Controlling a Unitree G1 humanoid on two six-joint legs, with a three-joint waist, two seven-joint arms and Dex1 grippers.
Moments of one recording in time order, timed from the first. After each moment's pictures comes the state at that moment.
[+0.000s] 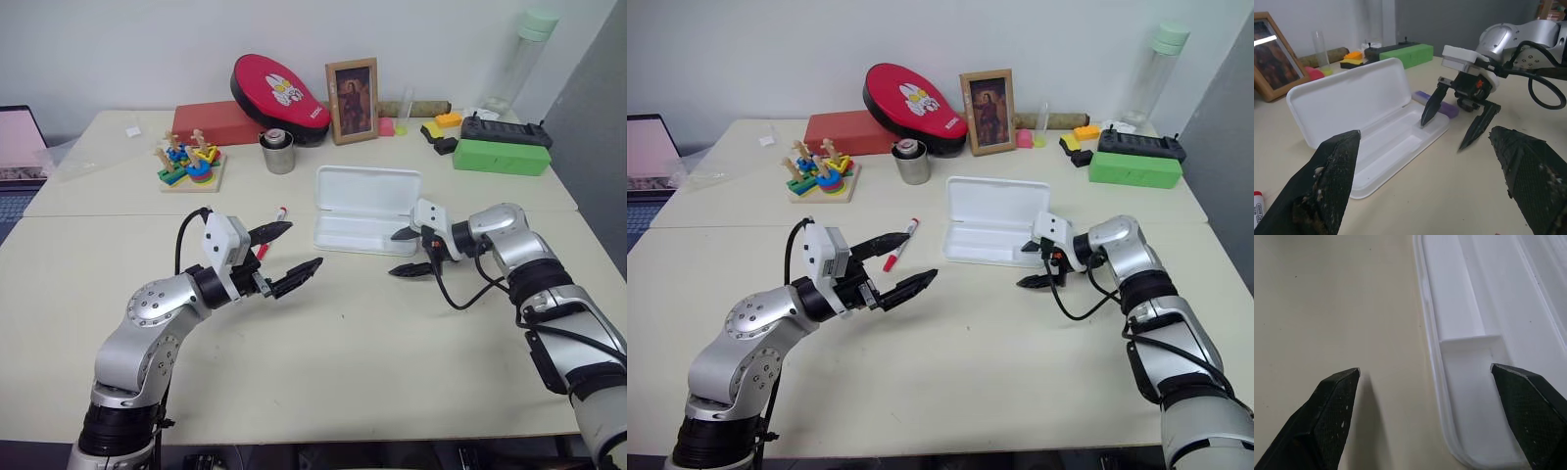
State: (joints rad) left arm -0.20 0.53 0.08 -0.40 -0.52 0.43 -0.76; right arm -0.98 -0.53 0.29 0.91 -0.02 -0.04 1.33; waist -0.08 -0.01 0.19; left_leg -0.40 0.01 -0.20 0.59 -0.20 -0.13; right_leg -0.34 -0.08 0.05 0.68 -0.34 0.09
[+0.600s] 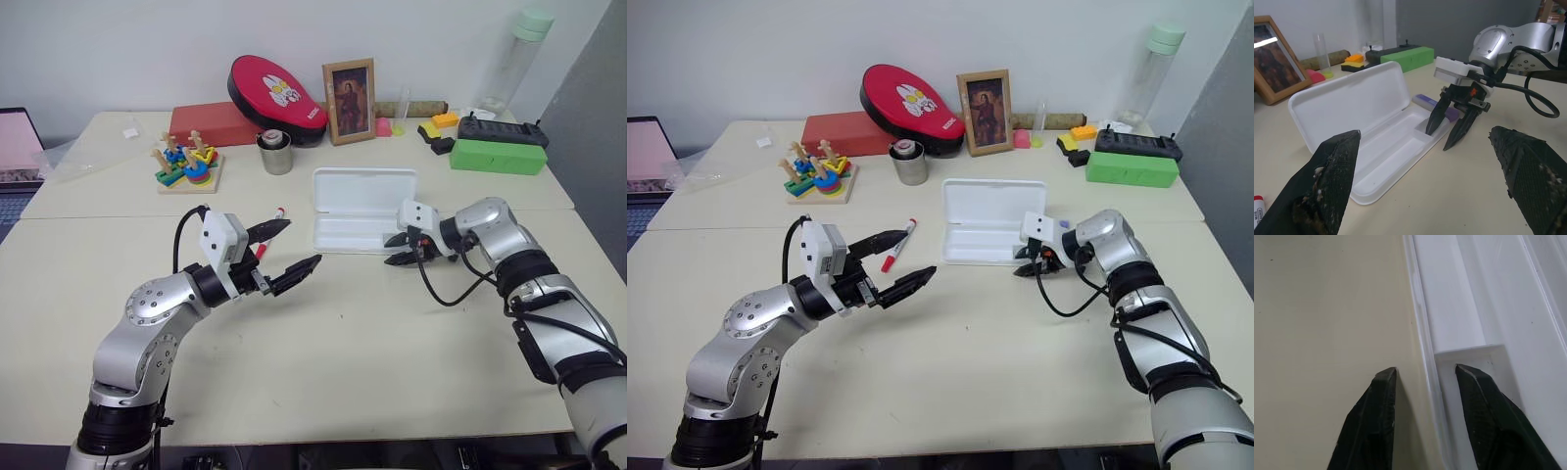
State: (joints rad) left arm -0.20 0.53 0.08 -0.40 -0.54 0.43 -0.75; right arm -1.05 -0.47 0.31 1.01 -0.14 -0.07 1.29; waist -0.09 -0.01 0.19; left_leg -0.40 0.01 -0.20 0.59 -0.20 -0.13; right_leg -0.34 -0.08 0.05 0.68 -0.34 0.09
